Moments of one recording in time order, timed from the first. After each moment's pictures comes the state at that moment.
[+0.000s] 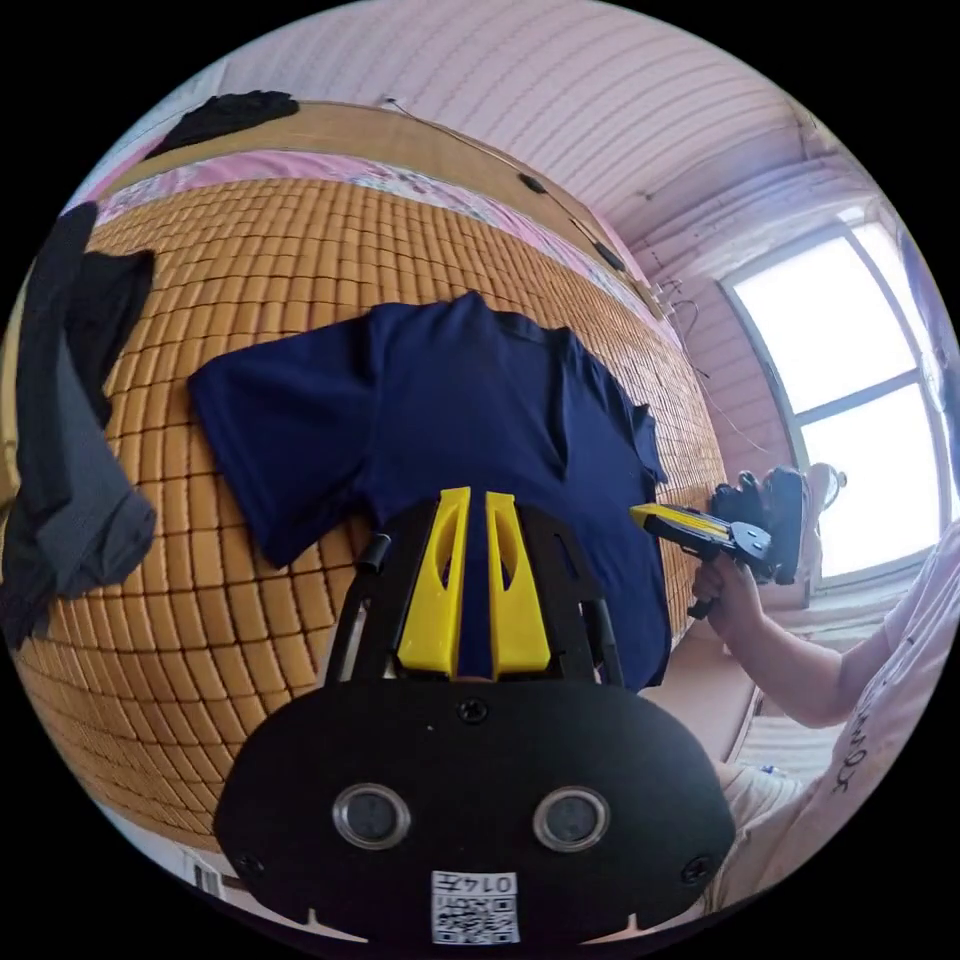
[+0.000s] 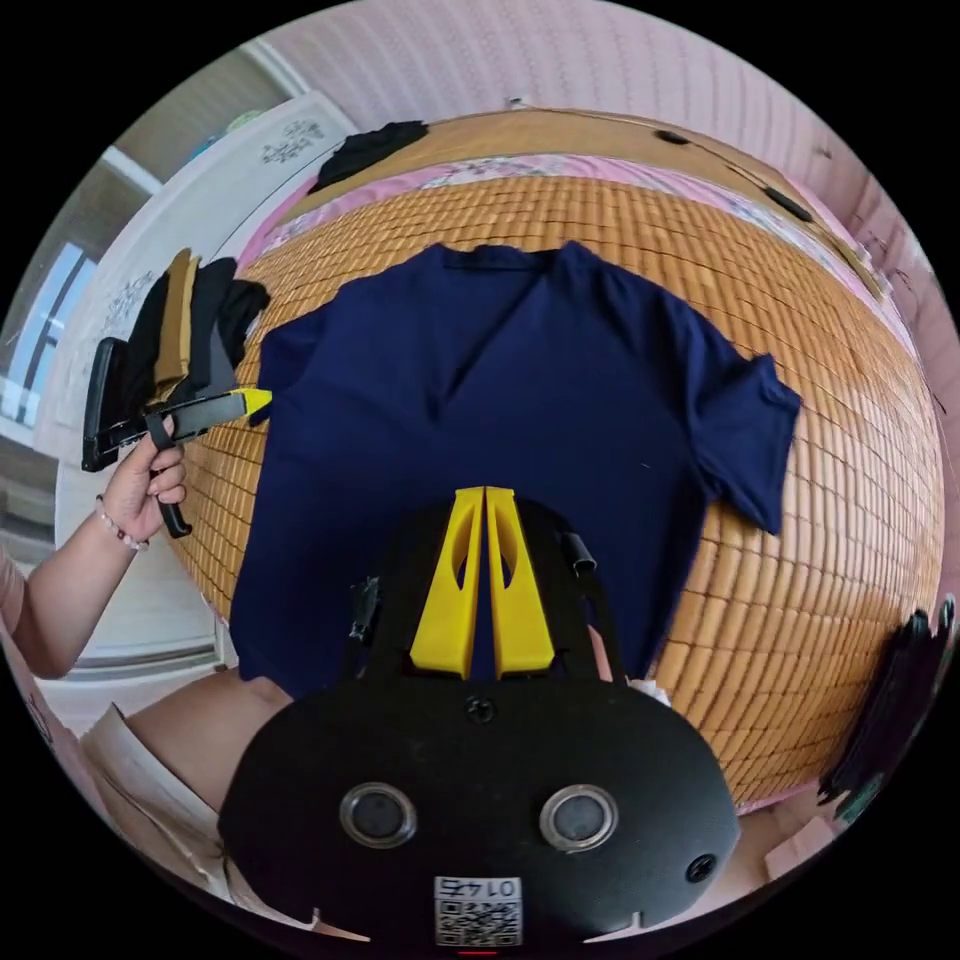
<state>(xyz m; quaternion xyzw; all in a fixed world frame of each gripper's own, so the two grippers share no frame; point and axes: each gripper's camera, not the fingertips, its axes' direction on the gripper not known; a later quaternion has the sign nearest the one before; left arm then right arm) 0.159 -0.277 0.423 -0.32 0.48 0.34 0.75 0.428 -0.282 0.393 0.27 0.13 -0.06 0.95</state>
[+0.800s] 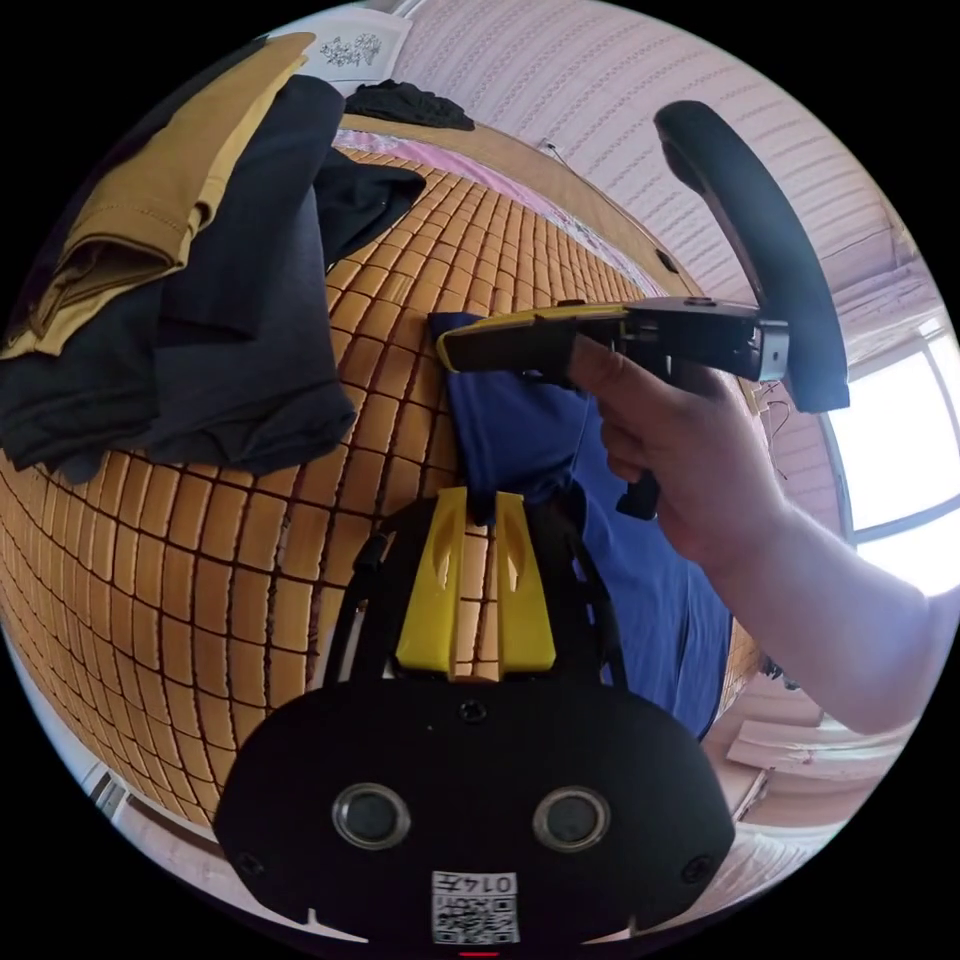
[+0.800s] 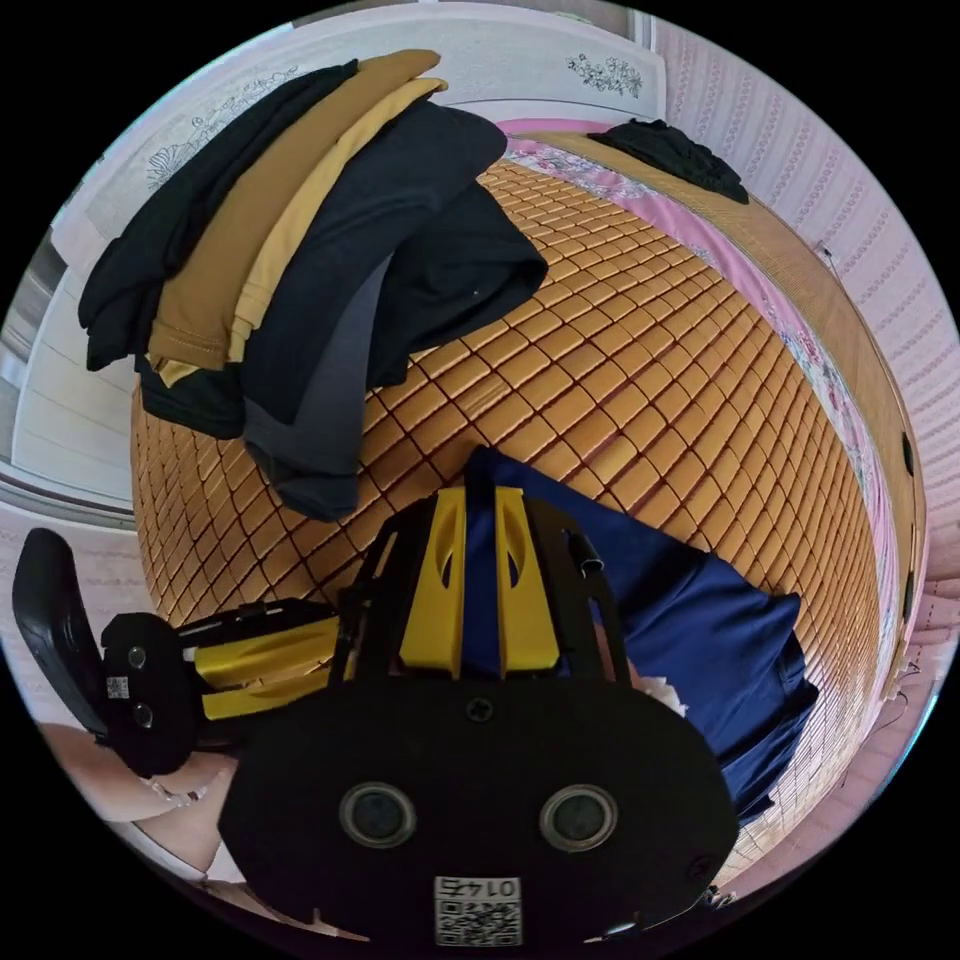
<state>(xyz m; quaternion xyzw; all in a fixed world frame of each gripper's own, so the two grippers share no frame) 0.058 -0.302 0.503 -0.30 0.39 0.23 0.84 0.114 -0.554 0.436 0.20 0.25 -0.30 0.90</state>
